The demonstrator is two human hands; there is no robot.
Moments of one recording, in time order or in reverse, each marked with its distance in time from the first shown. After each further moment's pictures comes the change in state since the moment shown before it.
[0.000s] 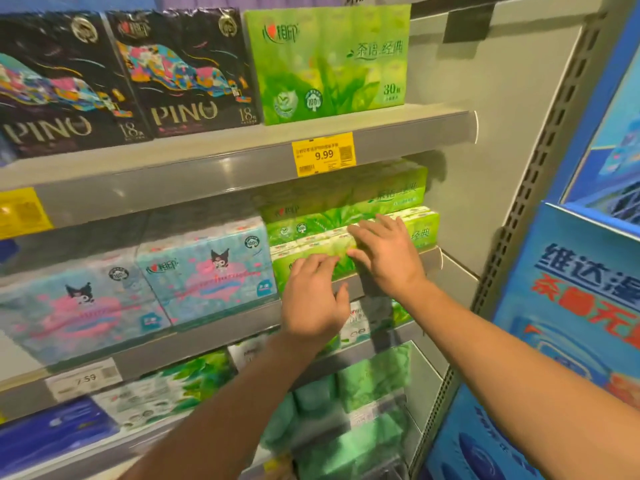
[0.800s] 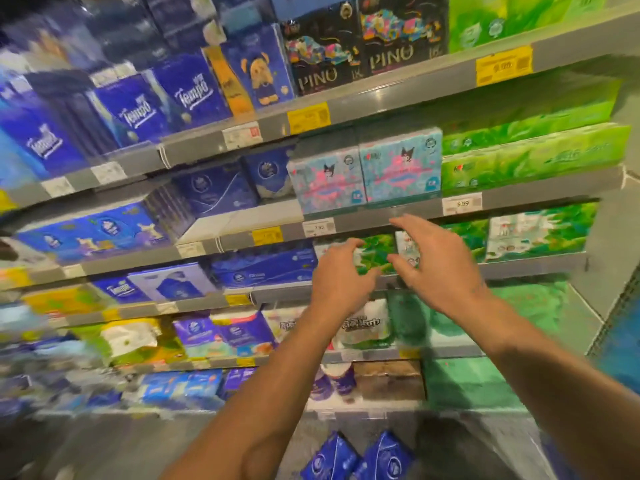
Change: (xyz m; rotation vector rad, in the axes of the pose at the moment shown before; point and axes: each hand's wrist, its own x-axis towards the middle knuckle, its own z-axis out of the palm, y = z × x) left_hand -0.239 -0.019 -0.201 0.122 -0.067 -0.523; right_hand -0.182 -0.266 -0.119 0.506 -0.110 -0.097
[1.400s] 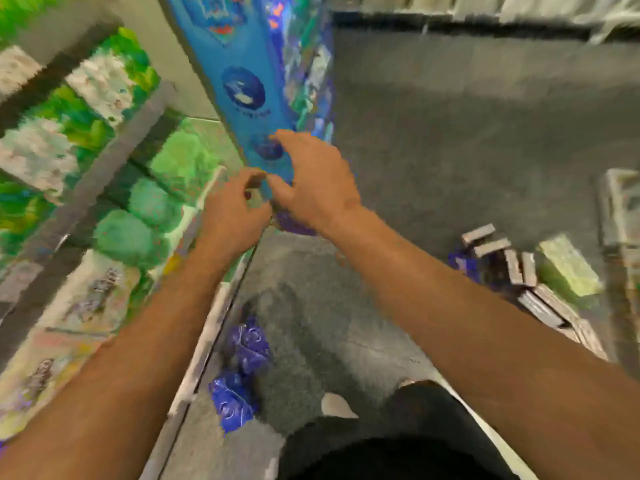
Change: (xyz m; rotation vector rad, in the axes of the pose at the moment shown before) left_hand -0.220 0.023 0.085 -0.330 -0.796 0.842; right_hand -0.316 -0.114 -0.008 -0.347 0.460 0.980
